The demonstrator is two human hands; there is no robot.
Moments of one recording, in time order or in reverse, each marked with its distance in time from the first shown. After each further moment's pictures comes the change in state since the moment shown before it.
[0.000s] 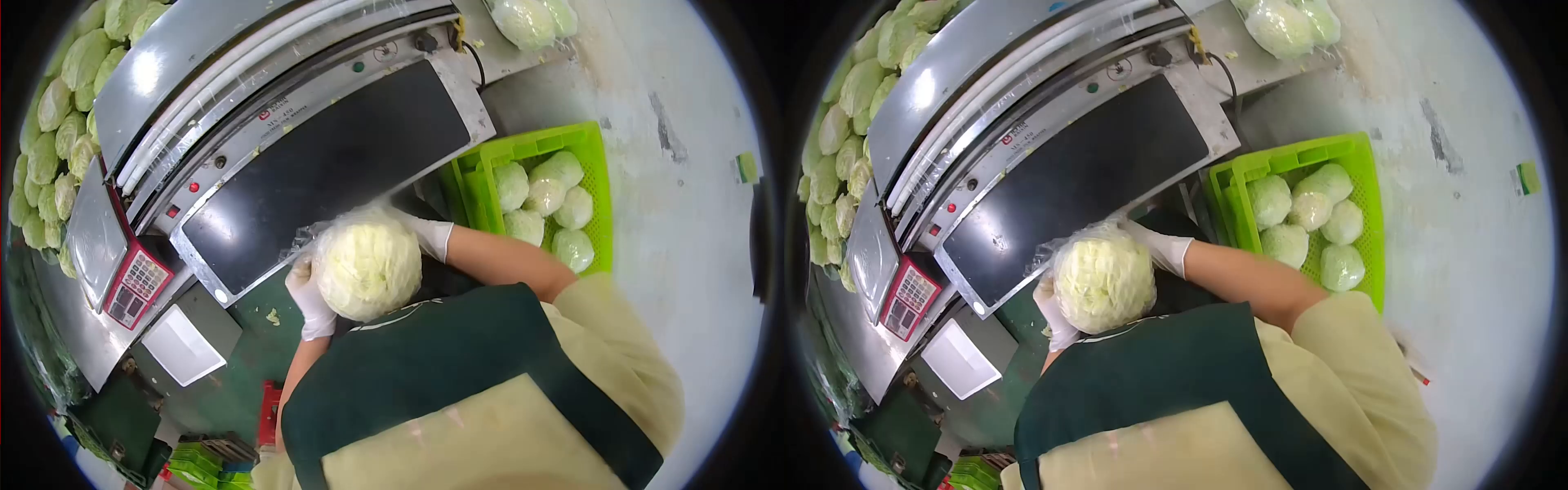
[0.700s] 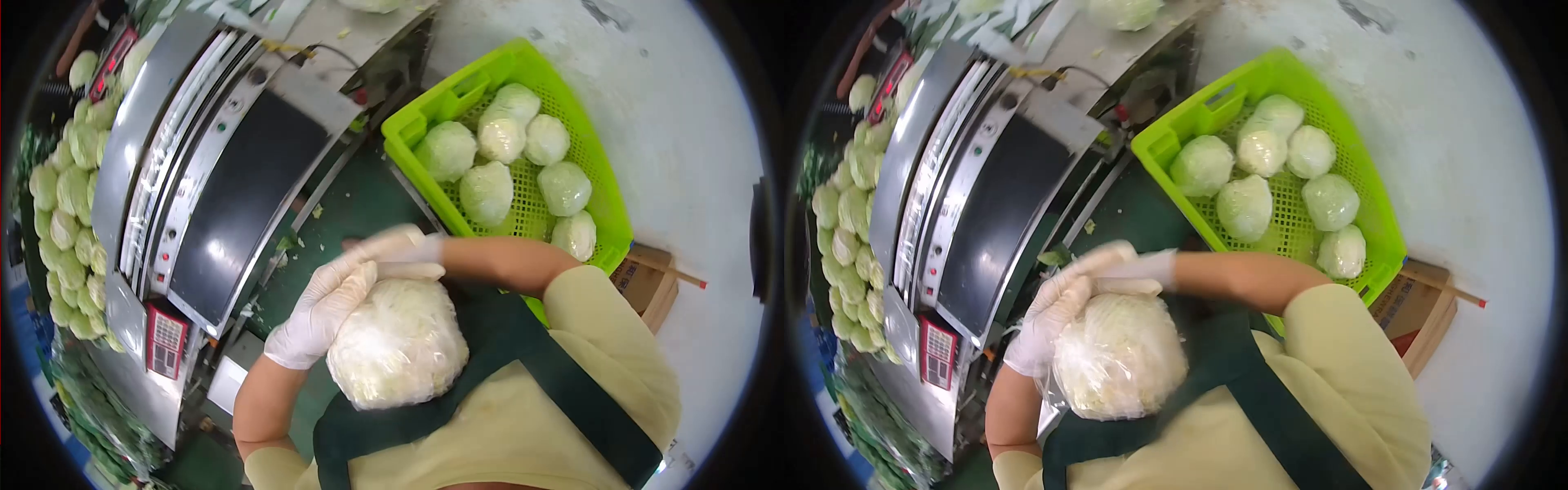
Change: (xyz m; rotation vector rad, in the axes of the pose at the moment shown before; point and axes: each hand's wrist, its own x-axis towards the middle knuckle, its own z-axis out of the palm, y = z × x) left_hand -0.099 0.120 0.168 0.323 -1.294 -0.371; right_hand -0.112 0.015 -0.051 -0.876 -0.324 -0.269
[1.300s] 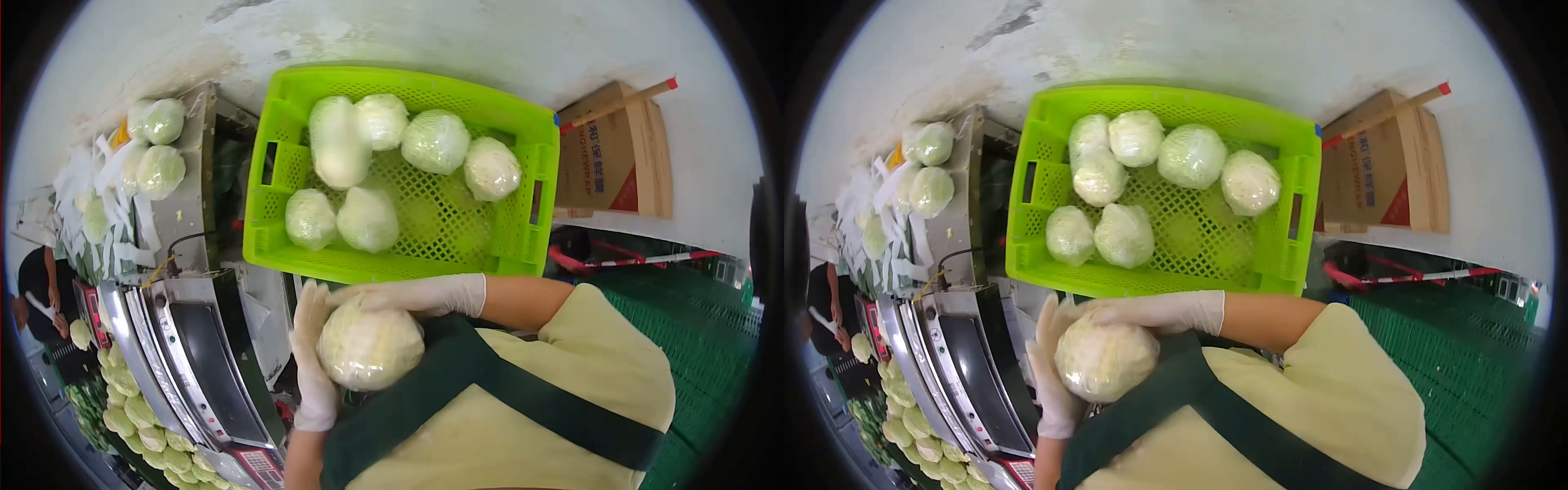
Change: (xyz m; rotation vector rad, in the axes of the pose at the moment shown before) left_hand 0.092 -0.066 0.108 0.270 0.141 -0.096; right_hand -0.221 0.072 0.065 0.973 0.628 -0.593
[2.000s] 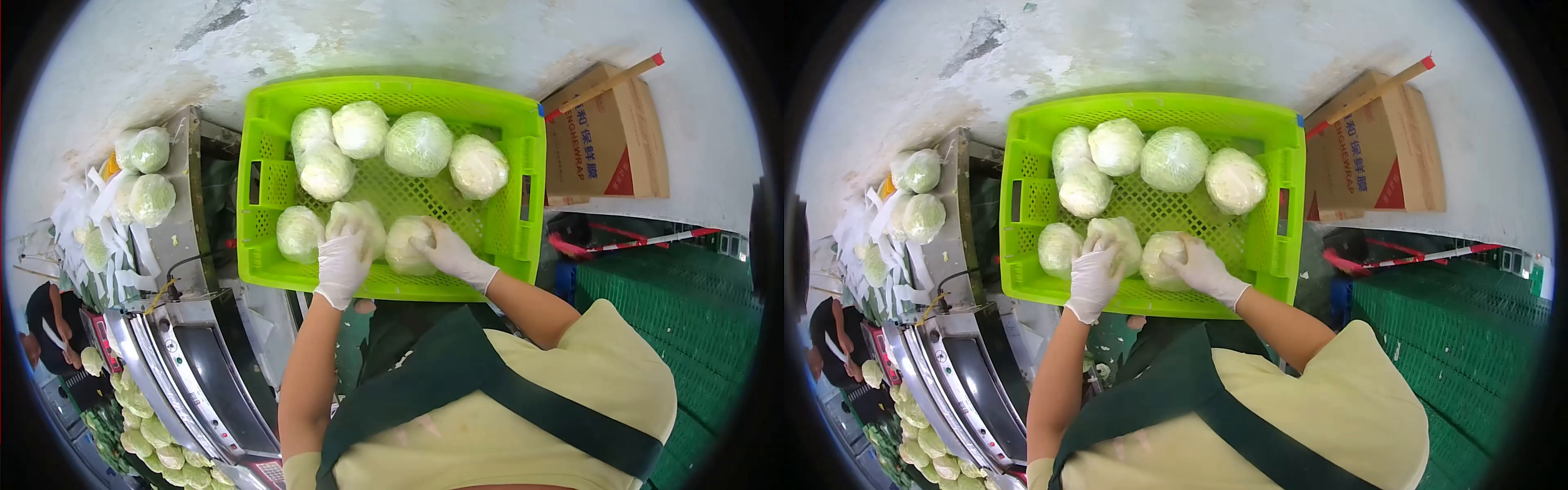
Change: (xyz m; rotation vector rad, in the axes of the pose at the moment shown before) left_hand 0.180 -0.092 0.006 1.599 -0.396 0.543; right_hand -0.054 0.077 -0.125 -0.962 1.166 0.194
